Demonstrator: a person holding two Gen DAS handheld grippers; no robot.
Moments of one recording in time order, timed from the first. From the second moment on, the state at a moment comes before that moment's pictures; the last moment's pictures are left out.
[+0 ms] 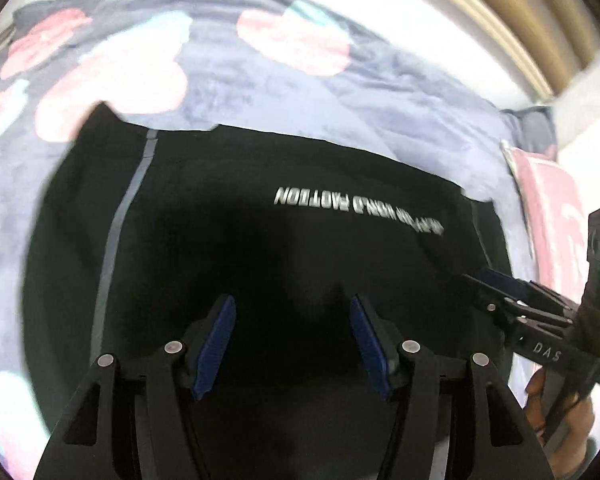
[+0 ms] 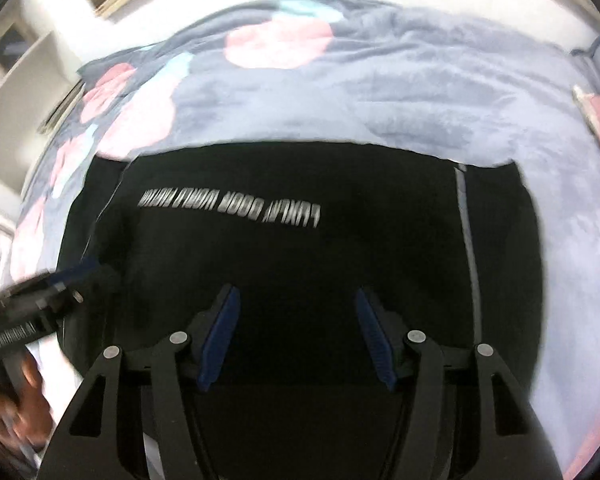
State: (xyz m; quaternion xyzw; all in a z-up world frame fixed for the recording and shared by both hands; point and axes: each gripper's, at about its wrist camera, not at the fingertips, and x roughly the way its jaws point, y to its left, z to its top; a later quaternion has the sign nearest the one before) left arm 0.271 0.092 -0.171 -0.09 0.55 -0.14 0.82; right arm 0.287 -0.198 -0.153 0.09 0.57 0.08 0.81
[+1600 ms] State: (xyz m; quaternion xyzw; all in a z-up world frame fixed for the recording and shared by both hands) left arm 0.342 0.260 -0.269 -0.29 0.60 -0.15 0.73; right arm 0.259 -0.355 -0.207 0.21 0.56 0.00 0.80
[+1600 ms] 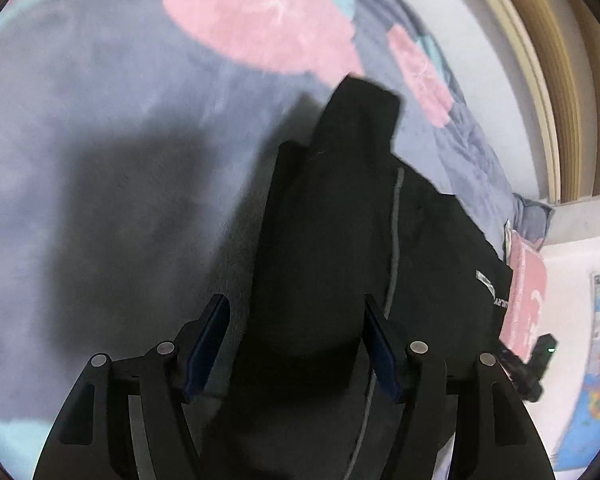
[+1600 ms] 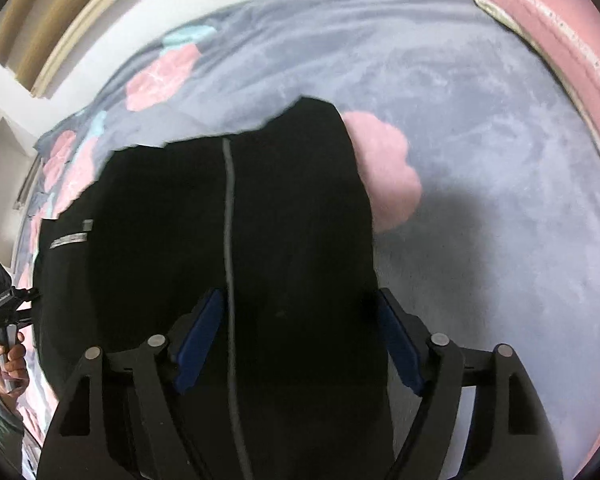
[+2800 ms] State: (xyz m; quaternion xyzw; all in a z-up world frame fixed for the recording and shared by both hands) left arm 0.243 0.225 -0.172 -0.37 0.48 -0.29 0.74; right arm 0.203 -0.314 -0.133 0.32 0.51 0.17 0.78
